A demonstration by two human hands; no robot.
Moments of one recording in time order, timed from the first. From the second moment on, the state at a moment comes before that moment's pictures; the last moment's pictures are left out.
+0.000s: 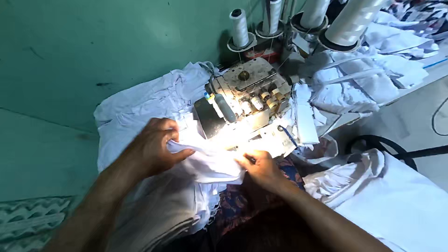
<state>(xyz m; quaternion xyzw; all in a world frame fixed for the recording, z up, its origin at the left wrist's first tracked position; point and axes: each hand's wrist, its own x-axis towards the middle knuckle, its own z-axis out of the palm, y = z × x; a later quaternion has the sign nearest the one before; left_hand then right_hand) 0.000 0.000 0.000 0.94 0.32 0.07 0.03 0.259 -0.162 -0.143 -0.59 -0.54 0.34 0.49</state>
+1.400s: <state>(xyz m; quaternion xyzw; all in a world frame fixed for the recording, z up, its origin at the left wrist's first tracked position) 0.124 0.037 -0.107 0.88 0.43 0.21 0.07 0.256 -0.189 -0.171 -0.55 -0.31 0.47 0.62</state>
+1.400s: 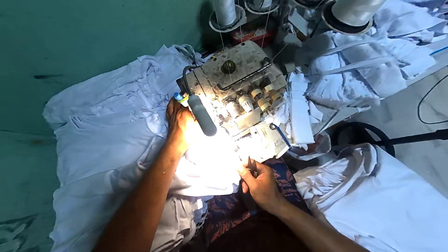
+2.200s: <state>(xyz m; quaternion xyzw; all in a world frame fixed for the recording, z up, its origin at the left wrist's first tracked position) 0.097 -0.144 -0.141 0.83 0.26 0.38 0.32 0.326 -0.241 -0.232 -0.74 -0.19 0.32 0.56</state>
